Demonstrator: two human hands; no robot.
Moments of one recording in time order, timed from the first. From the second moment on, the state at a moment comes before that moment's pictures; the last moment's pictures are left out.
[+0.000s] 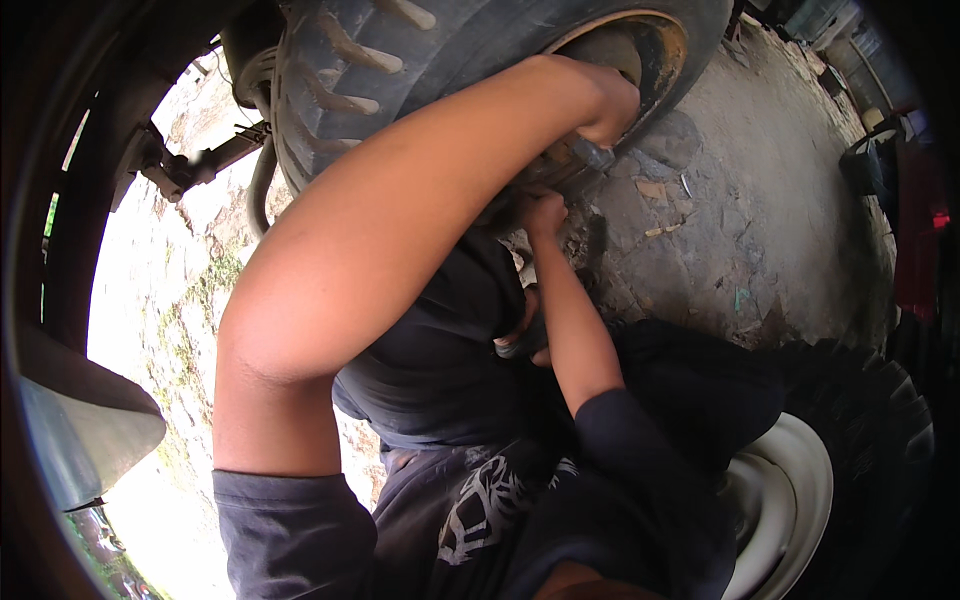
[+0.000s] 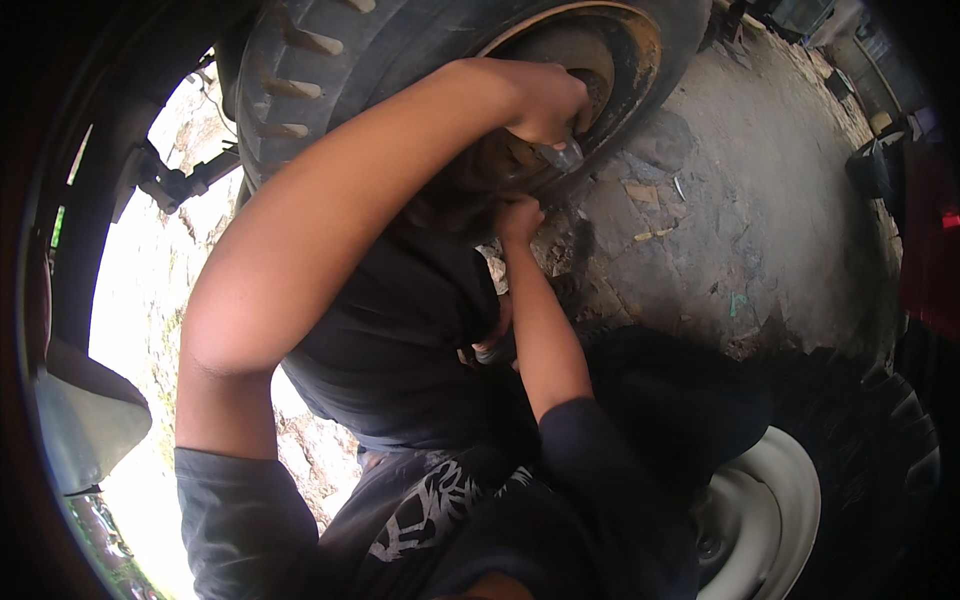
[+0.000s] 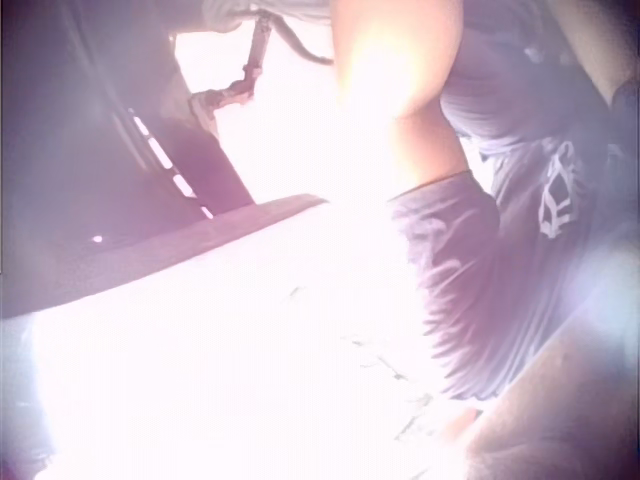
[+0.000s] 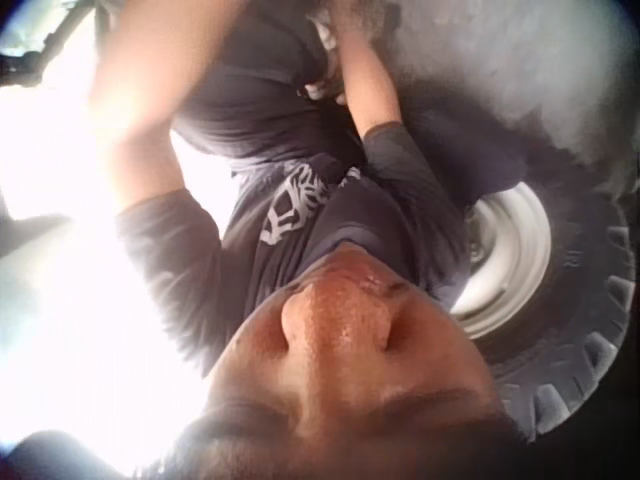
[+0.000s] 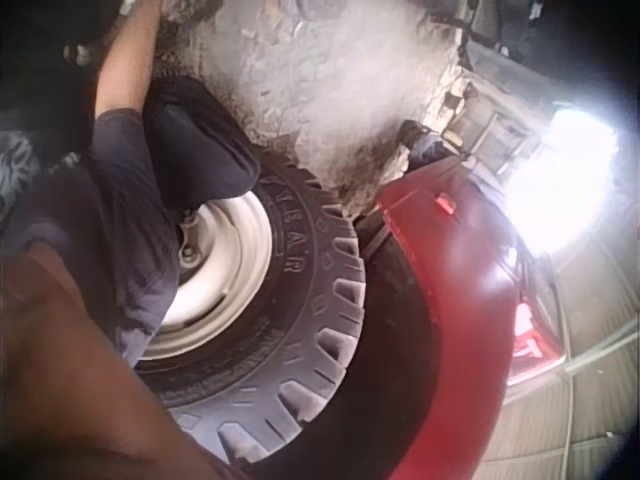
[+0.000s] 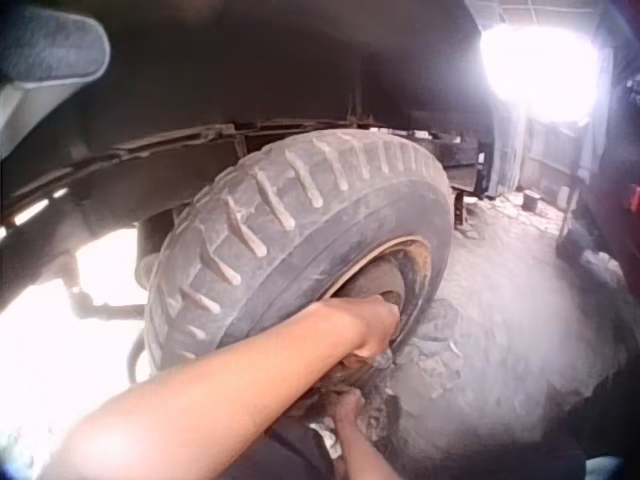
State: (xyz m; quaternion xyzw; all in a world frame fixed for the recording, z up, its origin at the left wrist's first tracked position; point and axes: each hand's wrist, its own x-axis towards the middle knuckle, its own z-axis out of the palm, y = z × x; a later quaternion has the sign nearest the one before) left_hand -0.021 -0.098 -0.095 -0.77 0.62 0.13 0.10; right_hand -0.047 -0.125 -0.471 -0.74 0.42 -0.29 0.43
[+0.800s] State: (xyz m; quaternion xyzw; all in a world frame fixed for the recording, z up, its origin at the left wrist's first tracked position) left_hand -0.021 -0.107 -0.106 -0.76 0.62 0.14 0.15; right_hand -0.035 -0.201 -0.502 -0.86 0.33 -0.27 0.28
